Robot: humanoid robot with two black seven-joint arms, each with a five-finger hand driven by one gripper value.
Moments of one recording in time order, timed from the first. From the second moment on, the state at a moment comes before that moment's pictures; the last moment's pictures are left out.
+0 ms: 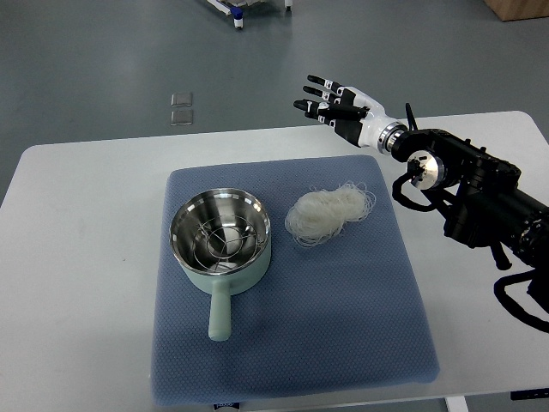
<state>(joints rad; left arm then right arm) -0.02 0.00 -0.04 -0.15 0.00 0.01 0.15 1.01 -0.04 0.51 0.38 -0.12 0.31 0.13</state>
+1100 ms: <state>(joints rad) -0.01 0.00 -0.04 -0.15 0.01 0.01 0.15 1.14 -0.22 0.44 0.52 -1.01 0.58 0.24</state>
